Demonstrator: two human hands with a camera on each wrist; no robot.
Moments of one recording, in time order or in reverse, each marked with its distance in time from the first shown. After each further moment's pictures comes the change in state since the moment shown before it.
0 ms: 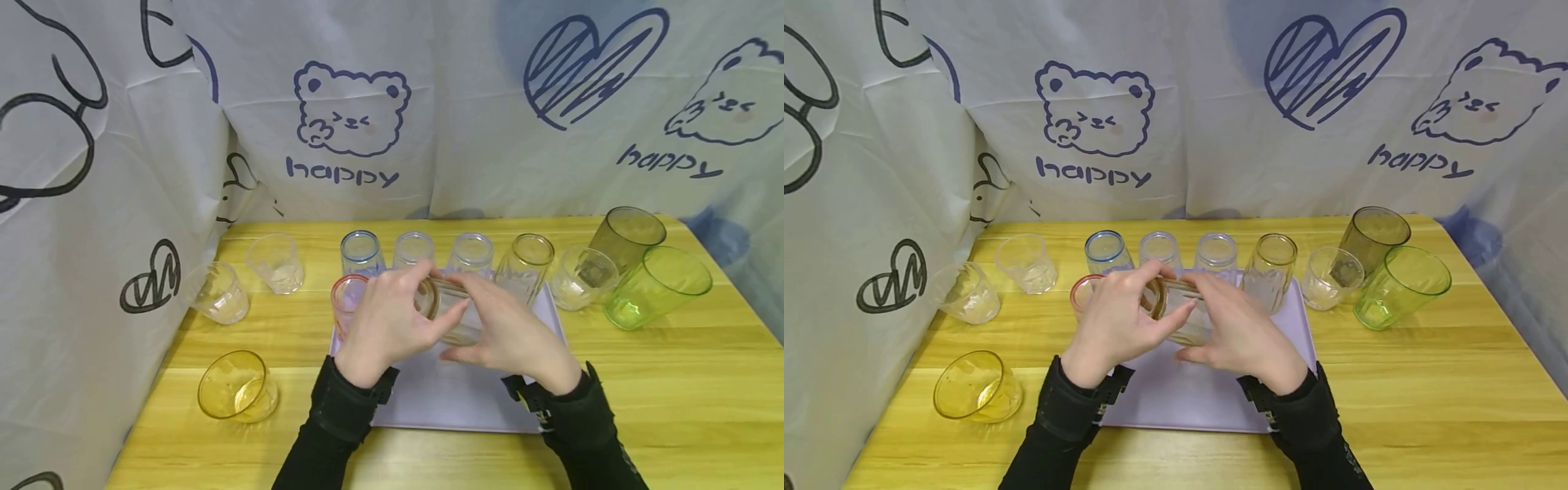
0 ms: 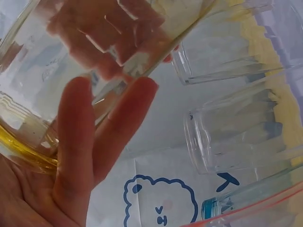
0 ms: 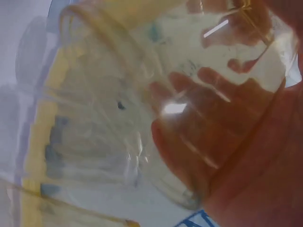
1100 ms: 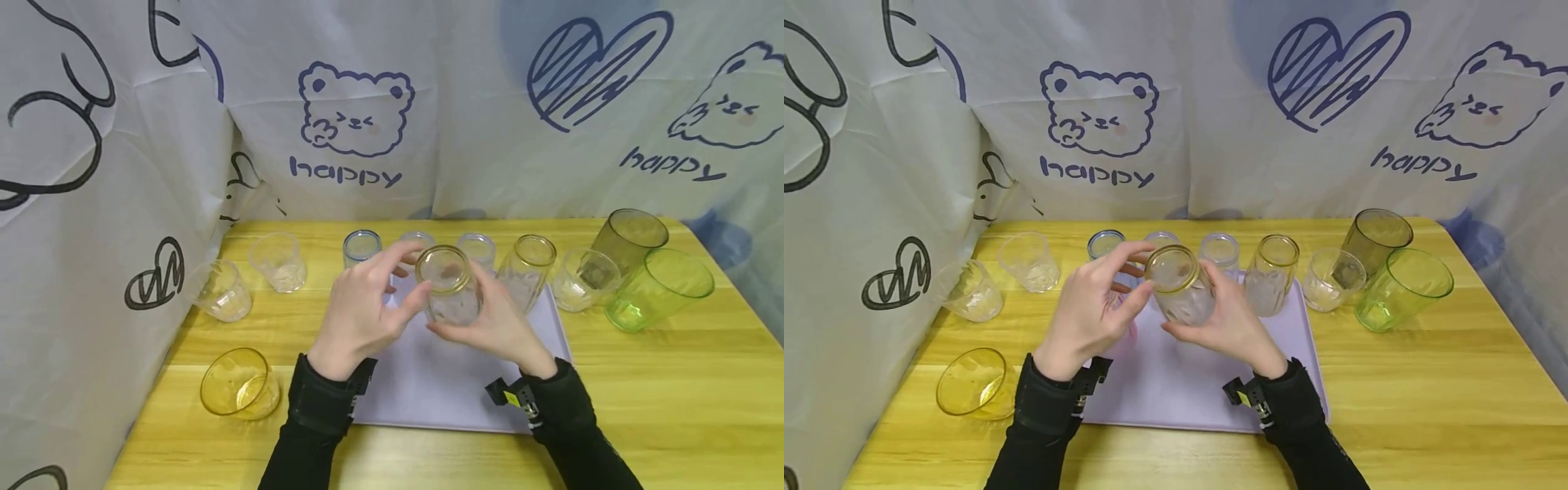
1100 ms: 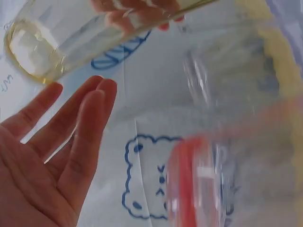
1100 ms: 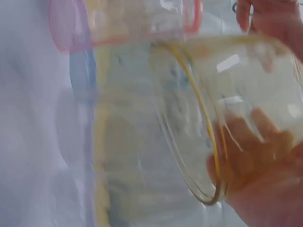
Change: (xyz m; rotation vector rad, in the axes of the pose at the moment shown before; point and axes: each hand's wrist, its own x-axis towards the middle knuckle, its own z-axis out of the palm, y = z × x) left_hand -0.004 -0.017 -0.026 -0.030 0.086 -0.003; right_hand 0.014 0.014 0.029 0.381 0.223 0.100
